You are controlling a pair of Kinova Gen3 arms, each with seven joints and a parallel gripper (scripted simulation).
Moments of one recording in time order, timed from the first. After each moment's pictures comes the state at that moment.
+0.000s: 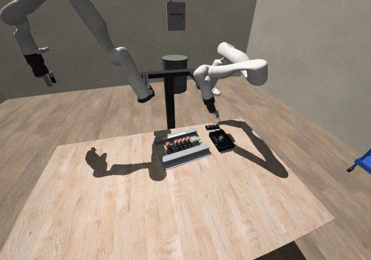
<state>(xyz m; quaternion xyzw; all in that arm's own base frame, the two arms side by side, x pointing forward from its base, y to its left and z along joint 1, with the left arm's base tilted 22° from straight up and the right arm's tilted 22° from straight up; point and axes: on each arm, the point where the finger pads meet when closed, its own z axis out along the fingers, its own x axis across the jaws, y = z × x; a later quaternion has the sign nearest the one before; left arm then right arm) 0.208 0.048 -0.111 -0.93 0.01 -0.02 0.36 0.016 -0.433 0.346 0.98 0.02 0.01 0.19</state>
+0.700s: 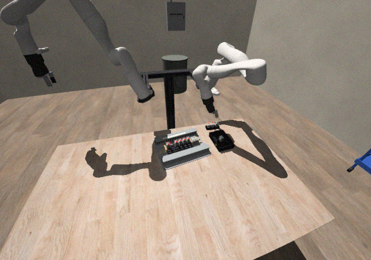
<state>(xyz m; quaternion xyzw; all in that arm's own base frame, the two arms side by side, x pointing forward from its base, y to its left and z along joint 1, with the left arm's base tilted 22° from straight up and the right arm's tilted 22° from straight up) 0.207 0.041 -0.111 -0.93 0.01 -0.02 0.36 0.016 -0.433 0.346 0.98 0.02 0.01 0.19</state>
